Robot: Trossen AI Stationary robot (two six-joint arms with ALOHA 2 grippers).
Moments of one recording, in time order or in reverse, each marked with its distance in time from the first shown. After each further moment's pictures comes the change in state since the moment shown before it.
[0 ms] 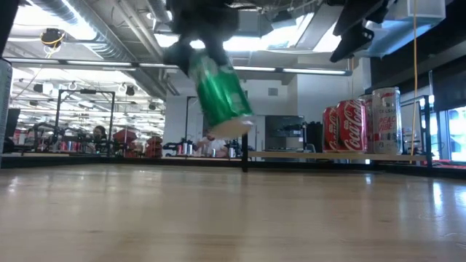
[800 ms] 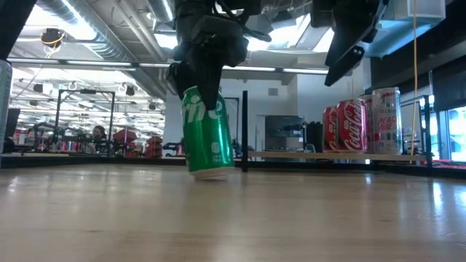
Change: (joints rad) left arm -0.038 0.162 0.056 -0.122 -0.124 0.051; right arm 0.039 0.175 0.000 0.010 0.013 0.019
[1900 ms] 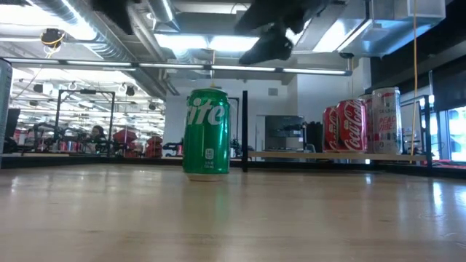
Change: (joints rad) left arm -0.275 -0.596 -0.259 -0.061 -0.249 -0.262; right arm 0.117 0.322 0.125 0.555 -0.028 -0.114
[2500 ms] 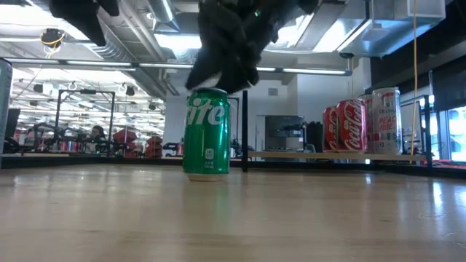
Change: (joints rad) left arm -0.131 -0.066 -0.155 0.048 -0.105 -0.286; right arm 0.000 0.340 0.280 -0.126 0.134 0.055
